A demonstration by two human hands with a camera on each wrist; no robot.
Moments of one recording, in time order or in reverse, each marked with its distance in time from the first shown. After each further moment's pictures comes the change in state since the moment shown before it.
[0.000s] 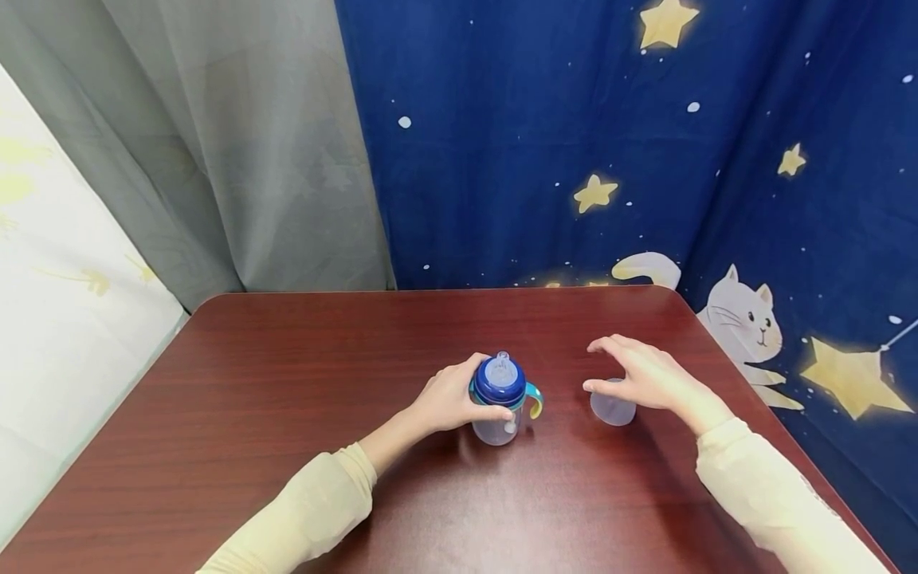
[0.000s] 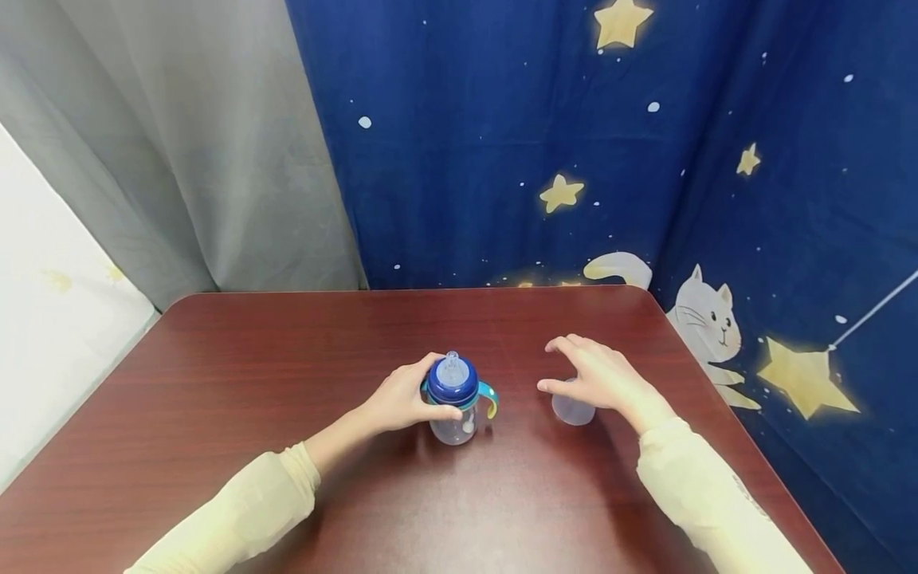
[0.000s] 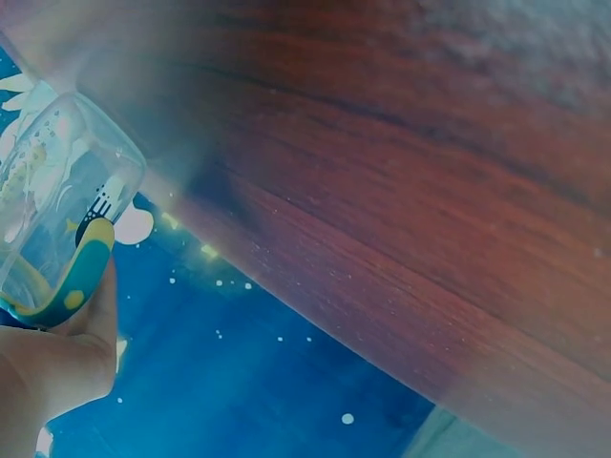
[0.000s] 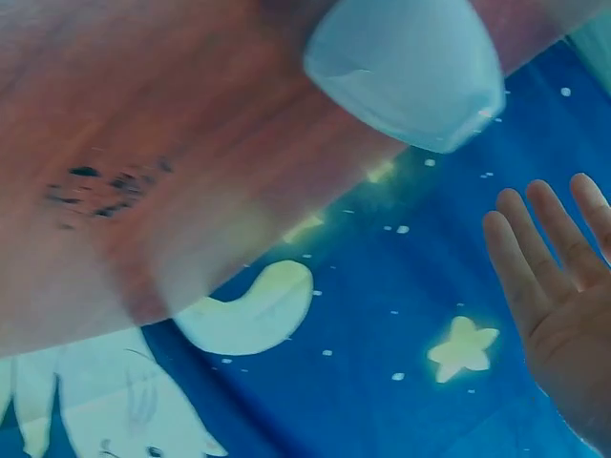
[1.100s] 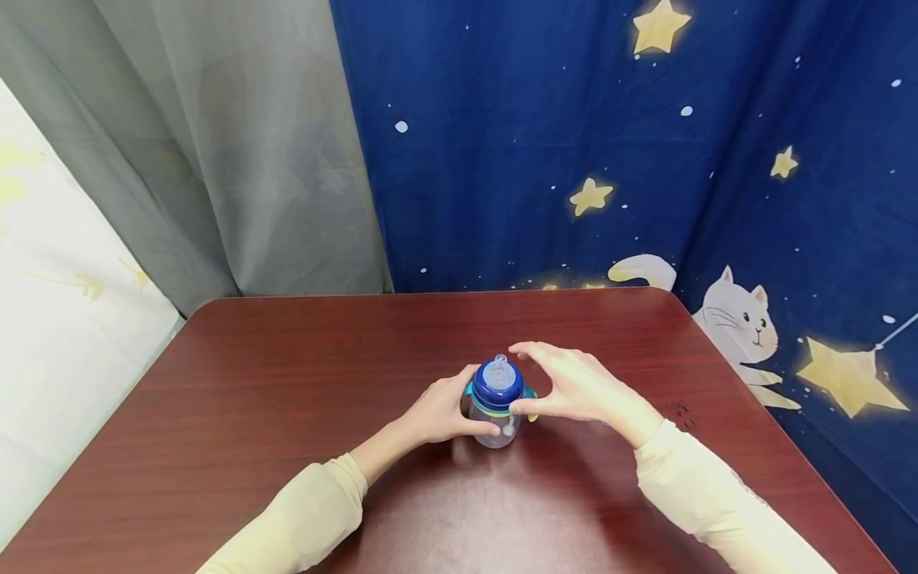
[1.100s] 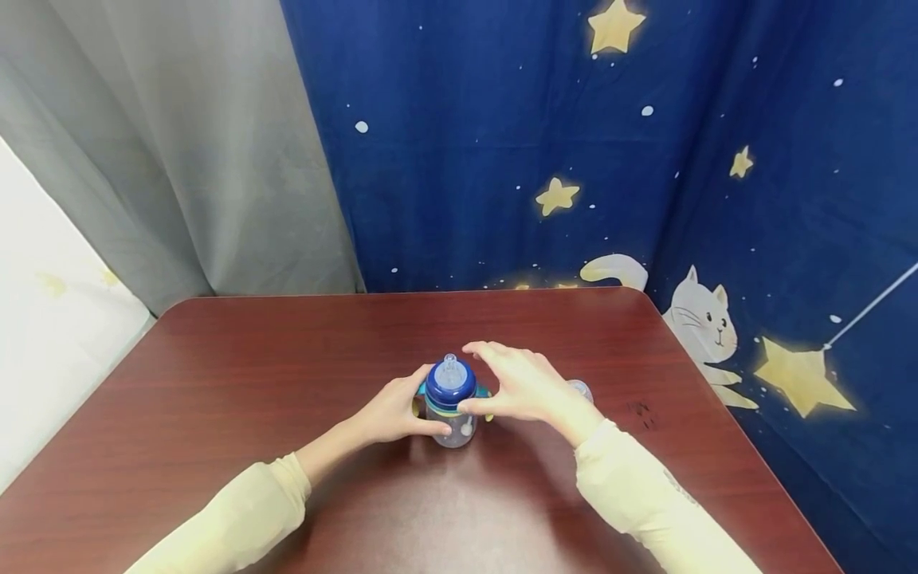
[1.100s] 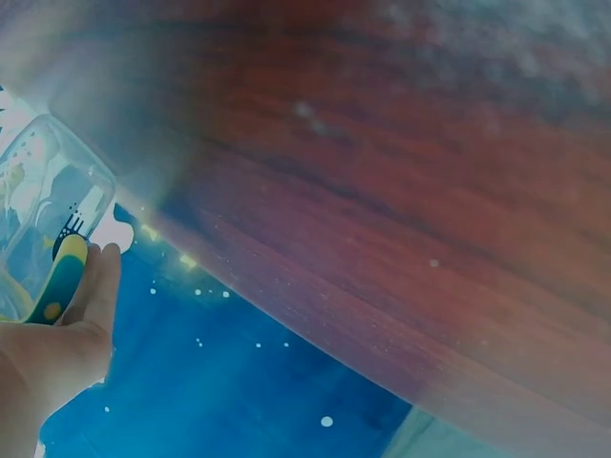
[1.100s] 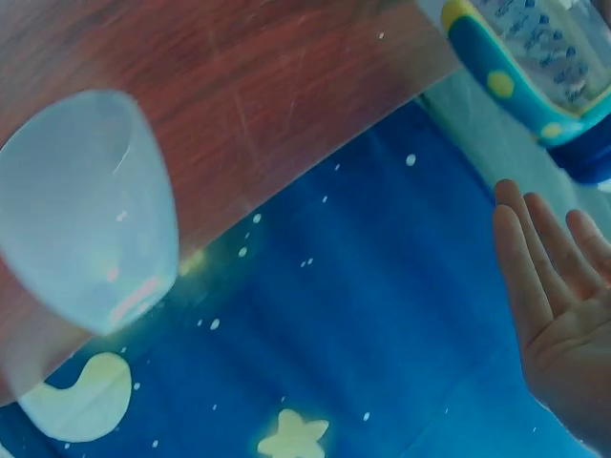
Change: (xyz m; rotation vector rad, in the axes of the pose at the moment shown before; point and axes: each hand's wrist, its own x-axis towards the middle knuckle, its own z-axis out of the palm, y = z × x) left_hand -0.005 -0.023 0.003 -0.033 -0.024 0.170; right_hand 0.035 -0.090 0.006 0.127 0.010 -0.121
